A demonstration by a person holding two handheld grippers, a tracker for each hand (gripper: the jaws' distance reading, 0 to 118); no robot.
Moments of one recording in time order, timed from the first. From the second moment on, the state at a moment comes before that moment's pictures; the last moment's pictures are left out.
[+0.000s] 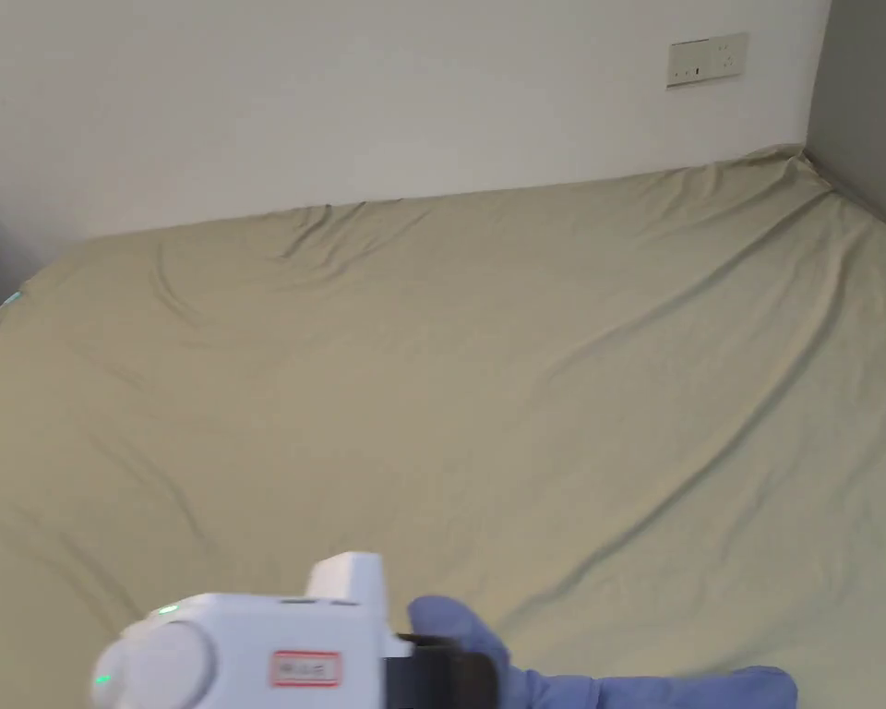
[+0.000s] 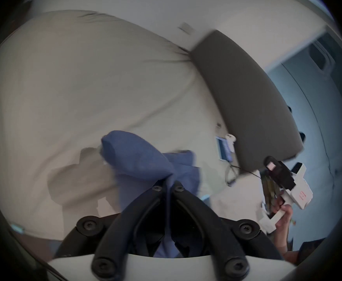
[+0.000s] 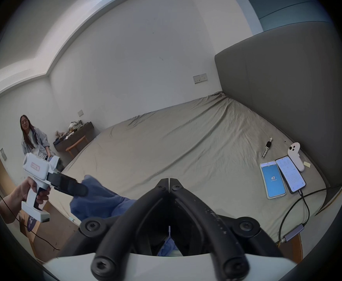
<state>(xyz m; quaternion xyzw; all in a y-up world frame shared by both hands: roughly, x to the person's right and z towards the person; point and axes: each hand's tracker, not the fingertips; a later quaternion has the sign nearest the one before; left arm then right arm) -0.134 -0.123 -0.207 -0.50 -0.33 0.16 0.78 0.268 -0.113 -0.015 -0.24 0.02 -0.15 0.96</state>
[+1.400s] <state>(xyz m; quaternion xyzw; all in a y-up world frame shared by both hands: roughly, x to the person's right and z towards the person) -0.157 -0.181 -0.204 -0.46 -0.30 0.22 0.80 0.280 -0.305 -0.160 -0.47 0.27 -0.34 0.77</state>
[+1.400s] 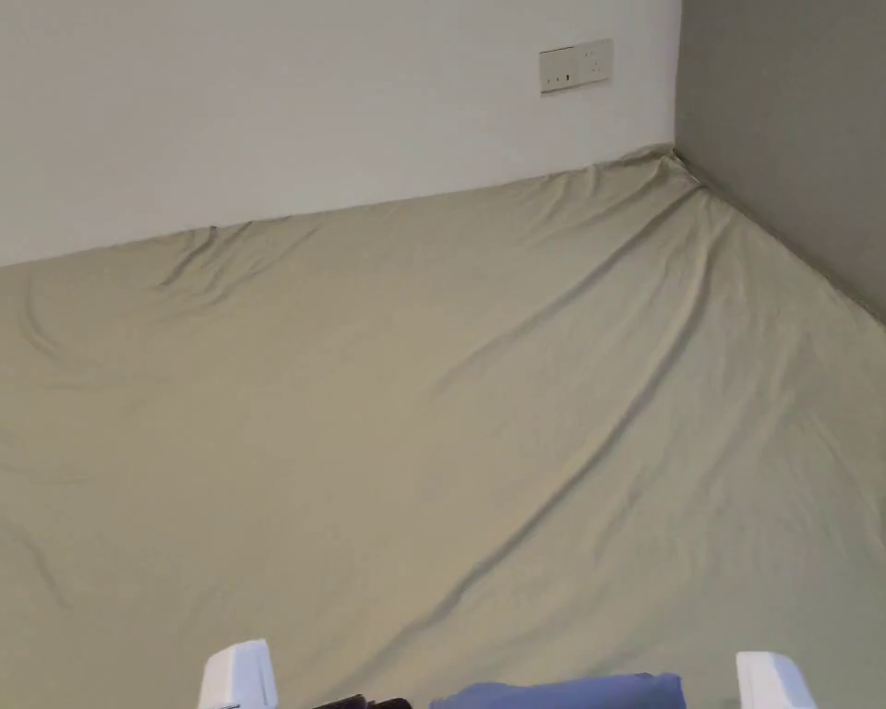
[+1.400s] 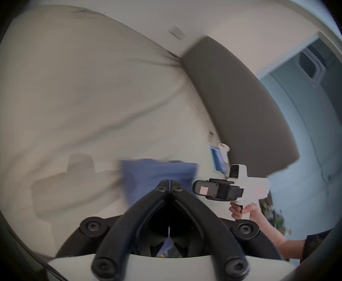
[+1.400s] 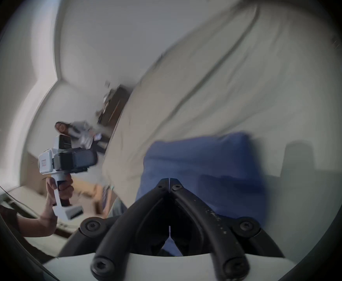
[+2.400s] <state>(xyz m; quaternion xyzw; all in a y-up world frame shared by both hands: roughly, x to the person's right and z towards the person) -0.074 -0.333 -0.251 -0.60 -0.36 0.31 0.65 0.302 -0.358 -0.153 -0.52 0.25 -0.36 0.73</state>
